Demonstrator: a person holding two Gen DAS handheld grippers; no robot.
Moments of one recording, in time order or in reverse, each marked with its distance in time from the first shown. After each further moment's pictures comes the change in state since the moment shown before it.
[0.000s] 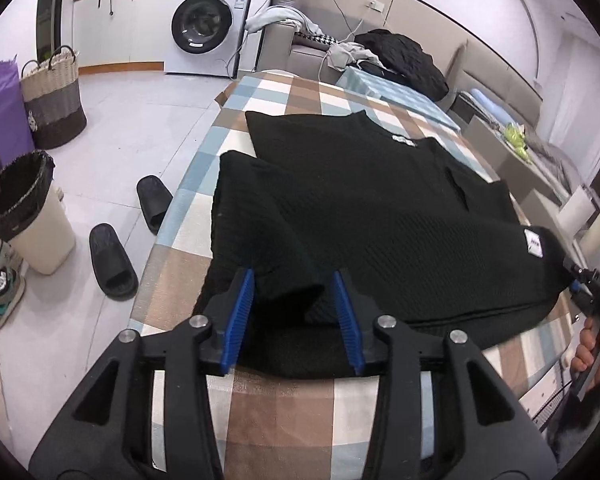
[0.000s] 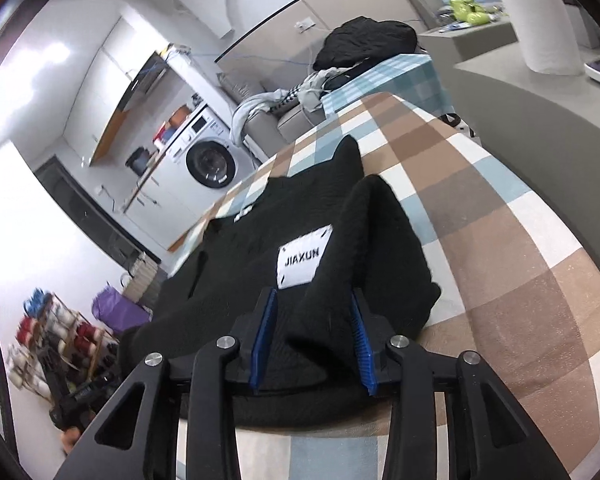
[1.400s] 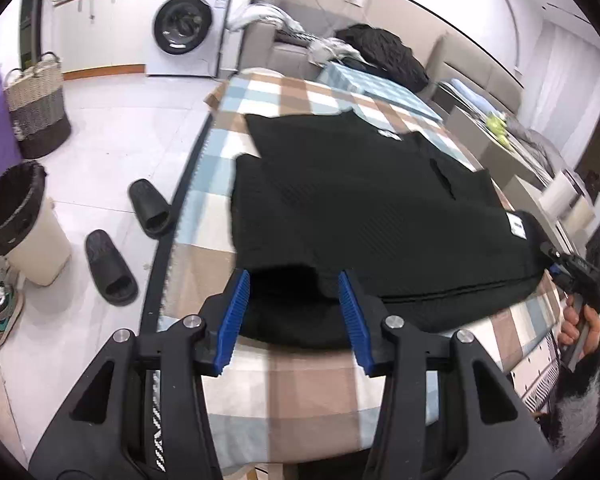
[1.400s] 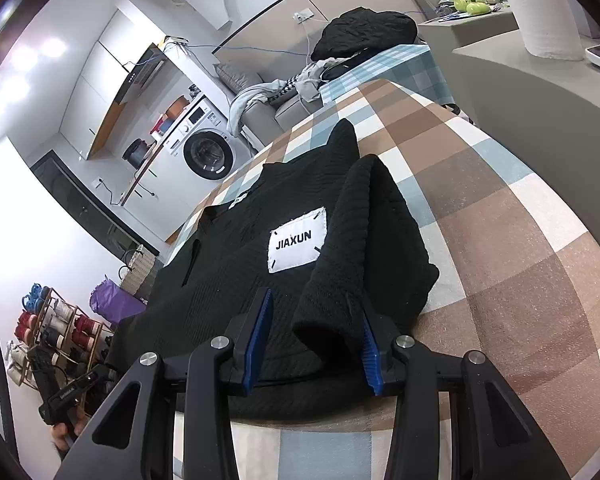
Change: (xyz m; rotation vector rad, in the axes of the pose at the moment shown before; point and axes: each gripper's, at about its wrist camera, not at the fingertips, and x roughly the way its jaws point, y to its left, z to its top) left arm -0.028 0.035 0.006 0.044 0.009 -0.059; right arm 0.007 -0.009 -0.005 0.019 0.033 0.004
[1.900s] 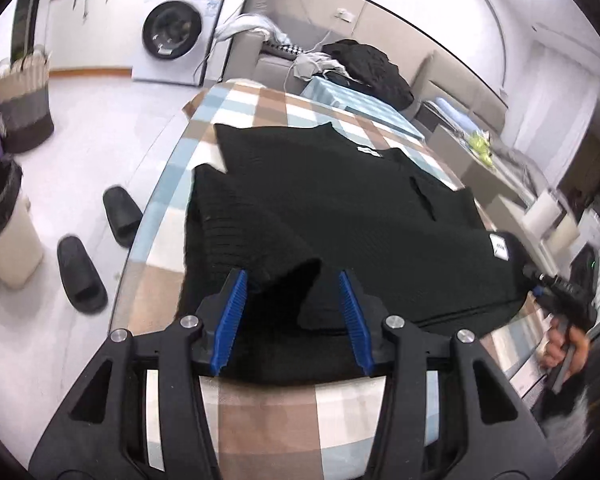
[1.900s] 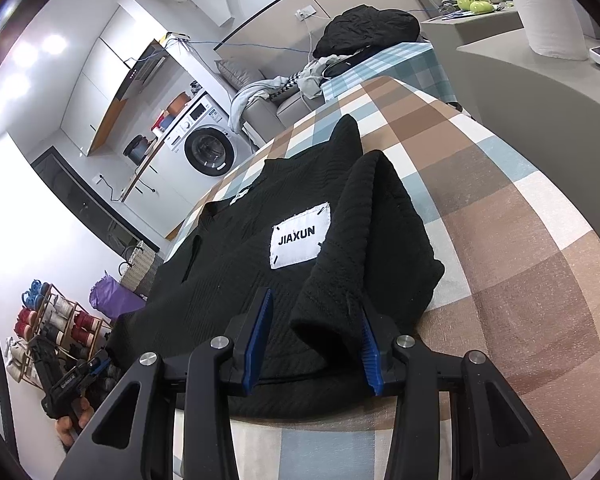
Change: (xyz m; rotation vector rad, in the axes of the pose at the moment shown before) left arm 0.022 -0.022 0.003 -0.007 -0.051 -0.077; right arm 0.003 0.003 -0.002 -0.009 0.011 -0.001
